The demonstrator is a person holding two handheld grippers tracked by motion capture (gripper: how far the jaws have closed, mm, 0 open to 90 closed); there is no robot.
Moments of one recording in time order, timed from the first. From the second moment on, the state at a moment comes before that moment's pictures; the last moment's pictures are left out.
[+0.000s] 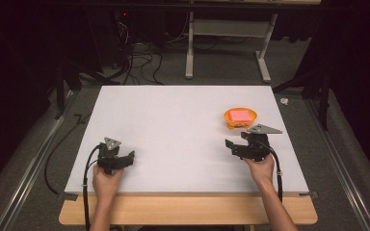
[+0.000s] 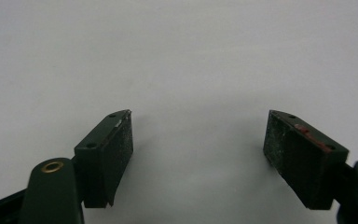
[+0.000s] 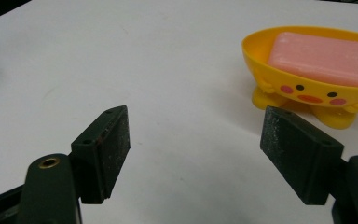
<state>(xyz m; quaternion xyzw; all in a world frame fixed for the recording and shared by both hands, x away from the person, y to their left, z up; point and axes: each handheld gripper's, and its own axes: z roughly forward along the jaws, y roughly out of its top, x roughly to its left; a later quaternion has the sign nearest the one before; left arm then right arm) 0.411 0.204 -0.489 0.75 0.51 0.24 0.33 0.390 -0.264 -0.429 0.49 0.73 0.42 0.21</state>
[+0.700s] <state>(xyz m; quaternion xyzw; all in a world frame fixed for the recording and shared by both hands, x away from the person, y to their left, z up) 0.411 0.204 -0.489 0.75 0.51 0.24 0.33 0.394 -0.253 -0.458 0.49 0.75 0.38 0.21</state>
